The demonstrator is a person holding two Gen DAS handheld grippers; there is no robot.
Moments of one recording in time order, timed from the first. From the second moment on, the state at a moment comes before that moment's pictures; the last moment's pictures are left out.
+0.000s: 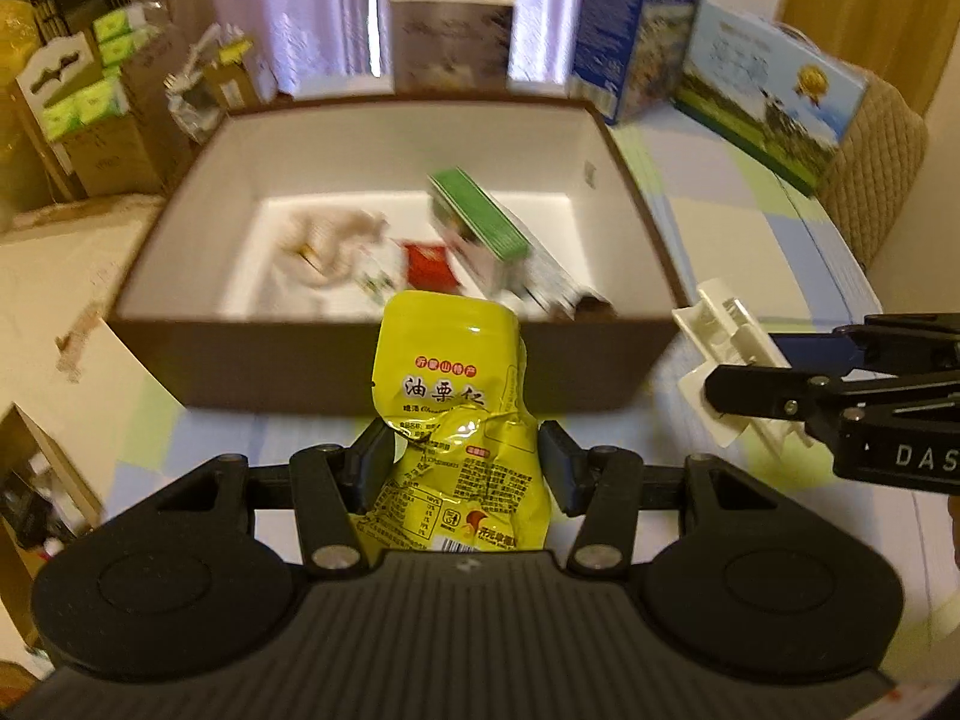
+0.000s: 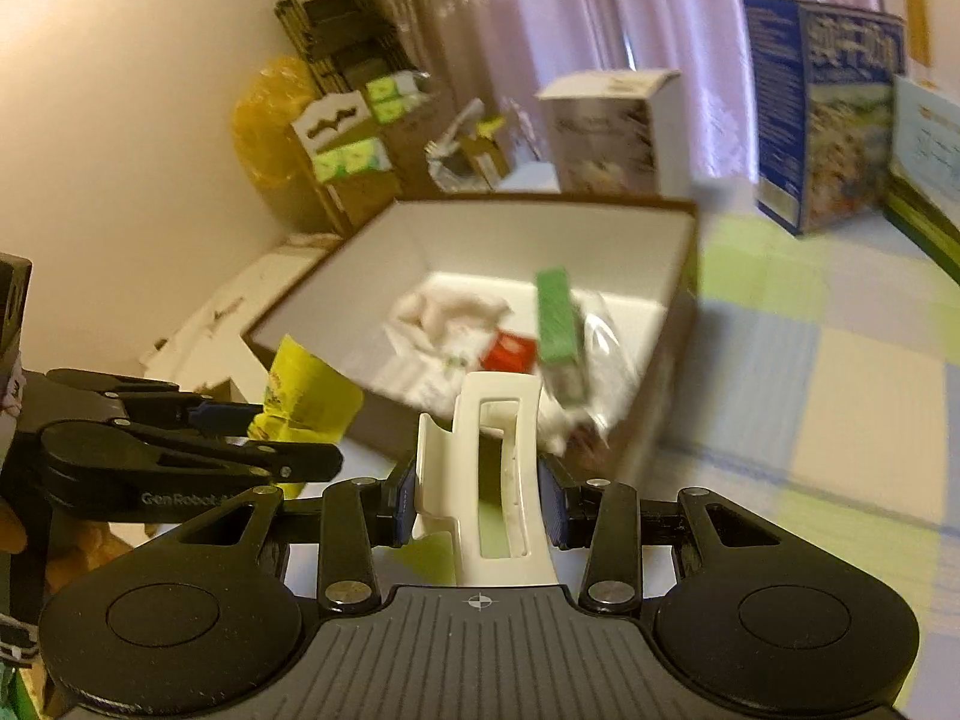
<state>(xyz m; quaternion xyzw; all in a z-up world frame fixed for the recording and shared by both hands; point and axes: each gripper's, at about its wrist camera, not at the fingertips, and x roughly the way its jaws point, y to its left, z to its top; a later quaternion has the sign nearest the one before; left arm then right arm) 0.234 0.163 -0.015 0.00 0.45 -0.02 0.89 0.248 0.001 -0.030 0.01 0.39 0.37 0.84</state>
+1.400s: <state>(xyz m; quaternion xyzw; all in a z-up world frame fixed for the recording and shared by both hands) 0.460 0.276 -0.059 0.09 0.47 -0.03 0.88 0.423 0.137 -0.082 0.04 0.44 0.28 0.85</state>
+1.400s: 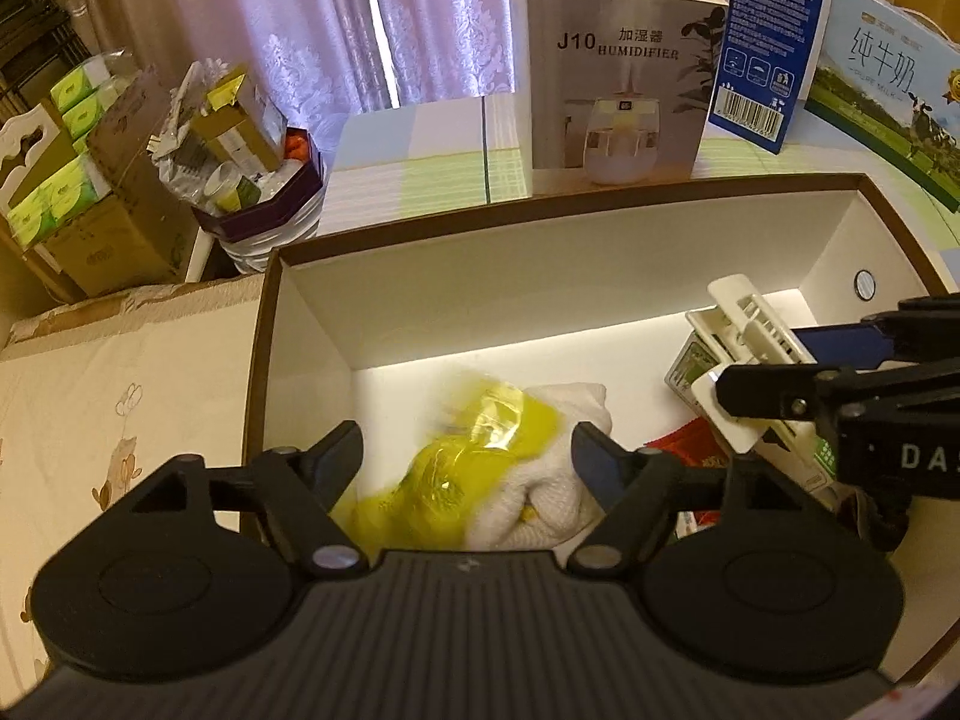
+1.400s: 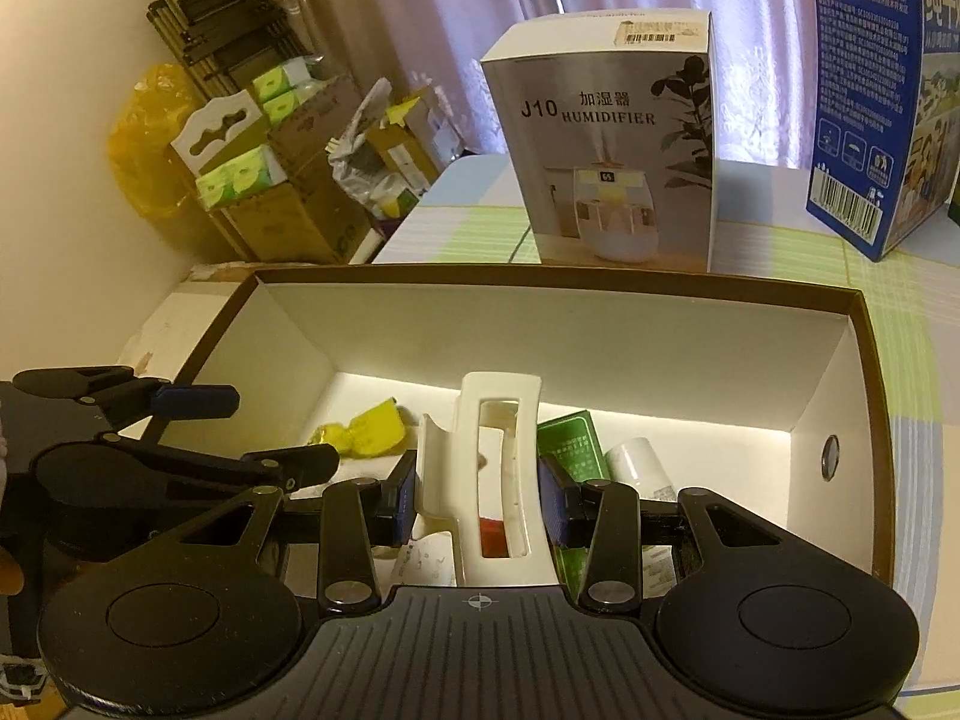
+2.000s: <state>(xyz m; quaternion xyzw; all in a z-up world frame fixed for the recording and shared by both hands) 0.457 0.291 -0.046 0.06 0.45 -0.03 0.89 0.427 0.141 -0.069 0.07 0.41 0.28 0.87</state>
